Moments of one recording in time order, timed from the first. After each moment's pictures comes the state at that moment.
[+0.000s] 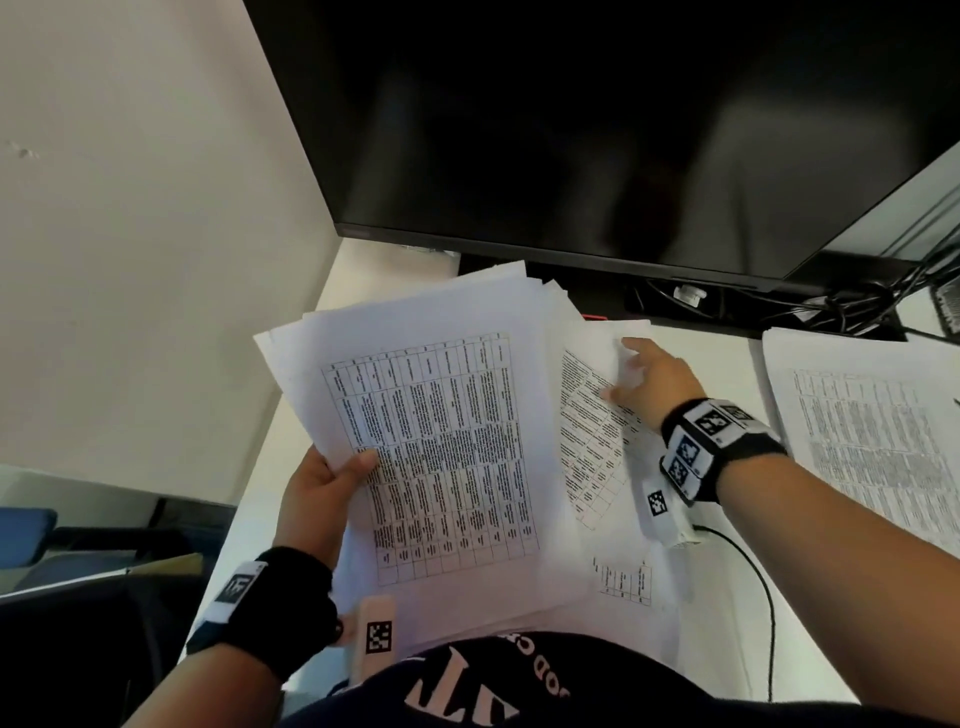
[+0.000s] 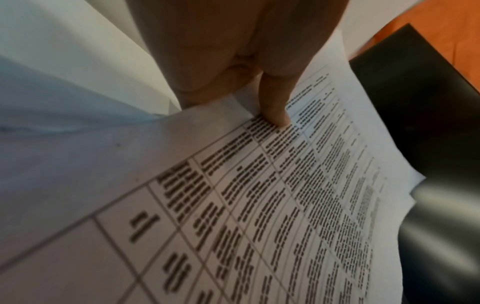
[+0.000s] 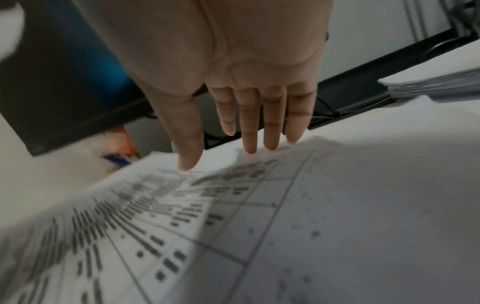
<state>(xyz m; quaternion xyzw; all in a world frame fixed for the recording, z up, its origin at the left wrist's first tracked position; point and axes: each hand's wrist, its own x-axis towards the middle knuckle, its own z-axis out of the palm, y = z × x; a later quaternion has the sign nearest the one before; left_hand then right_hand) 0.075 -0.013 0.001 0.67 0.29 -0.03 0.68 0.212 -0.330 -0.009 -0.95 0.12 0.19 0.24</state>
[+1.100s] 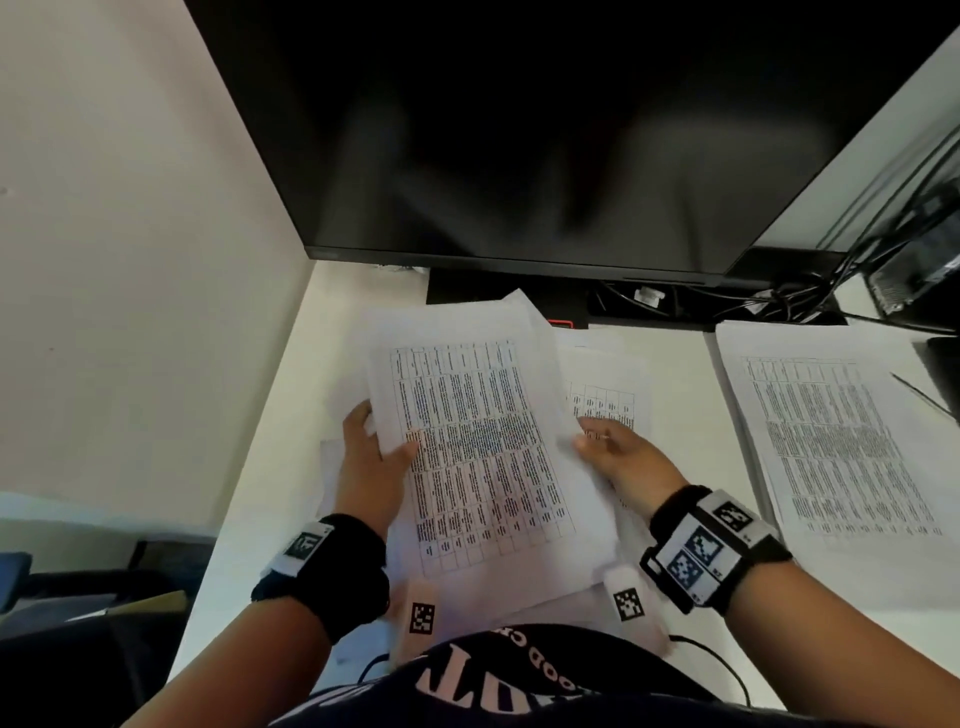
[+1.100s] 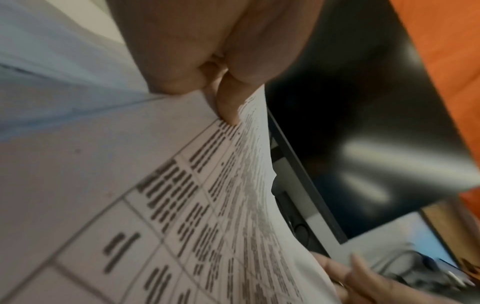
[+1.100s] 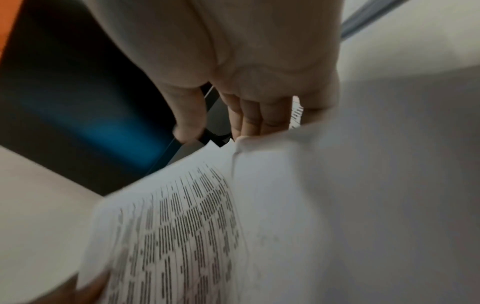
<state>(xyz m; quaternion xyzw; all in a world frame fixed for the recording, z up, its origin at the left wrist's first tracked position) 0.103 -0.067 0.008 0.75 0.23 -0.07 0.61 0.111 -0.319 0.013 -0.79 0.16 0.24 0.54</state>
